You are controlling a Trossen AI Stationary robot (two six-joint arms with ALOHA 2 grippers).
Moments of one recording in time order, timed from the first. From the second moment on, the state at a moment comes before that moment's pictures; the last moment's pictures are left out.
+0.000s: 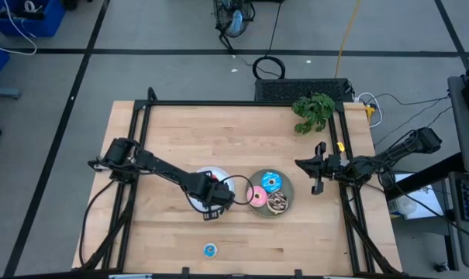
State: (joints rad) left arm -0.28 1.94 1.27 -0.81 -0.10 -0.45; right arm 0.39 0.45 0.02 0.63 0.58 -0.04
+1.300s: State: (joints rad) left arm -0.30 1.93 1.38 -0.93 -0.10 -0.41; right arm 0.39 0.45 0.02 0.63 0.58 -0.04
